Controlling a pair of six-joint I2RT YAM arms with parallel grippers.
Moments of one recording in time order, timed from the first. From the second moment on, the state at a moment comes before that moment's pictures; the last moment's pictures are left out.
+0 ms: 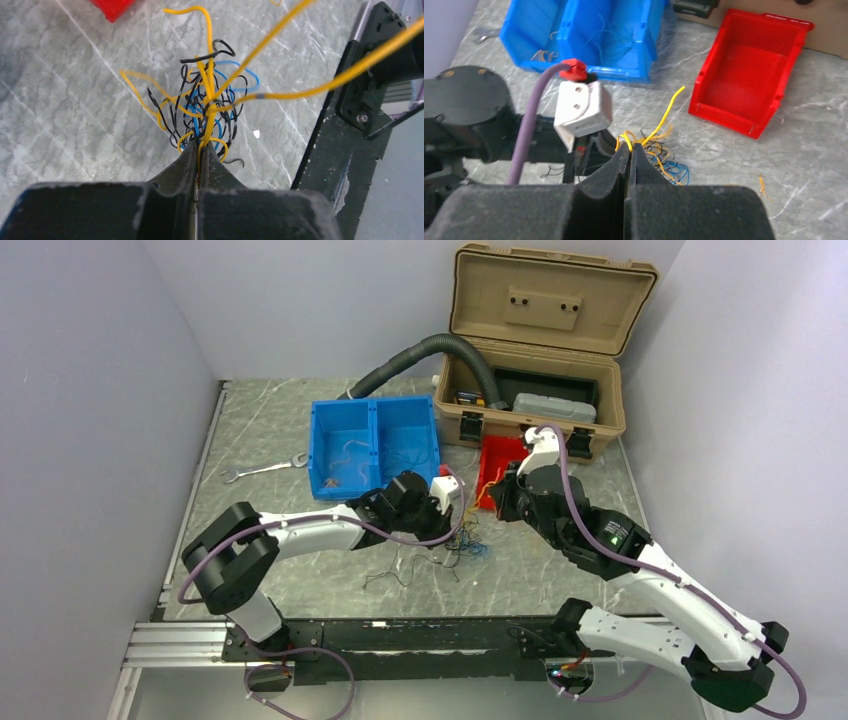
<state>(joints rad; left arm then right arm) -0.92 1.61 0.89 0.12 0.33 -0.20 0.87 0.84 1.04 -0.66 0.39 0.49</state>
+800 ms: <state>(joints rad) -0.67 1.46 0.59 0.44 0.79 -0.36 0.64 0.74 0.56 -0.43 -0.08 0.52</state>
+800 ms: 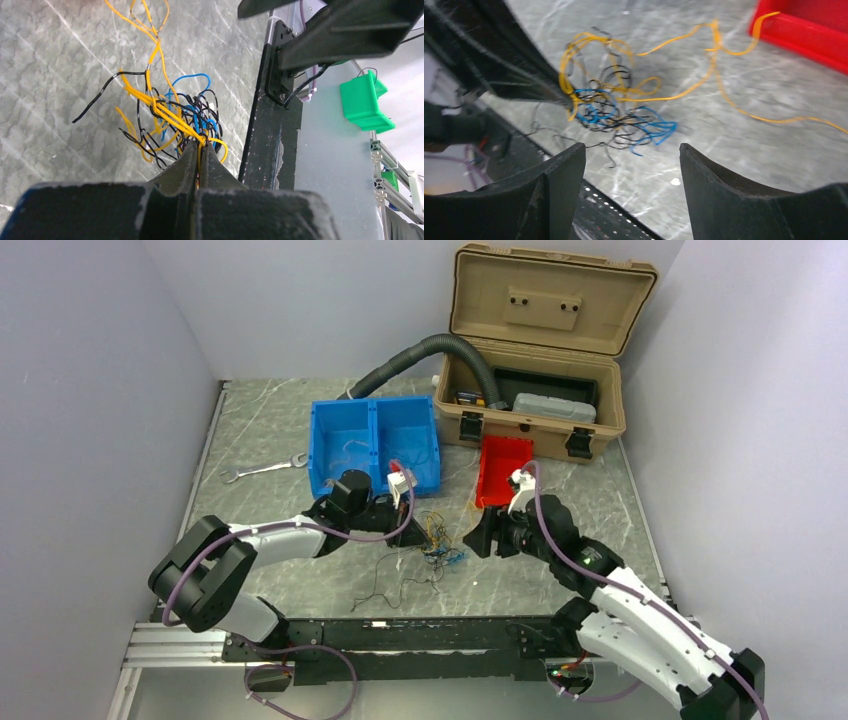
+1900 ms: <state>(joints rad) -0.67 1.32 0.49 0.51 0.74 -0.38 0.90 1.04 0.44 -0.11 0.23 0.74</state>
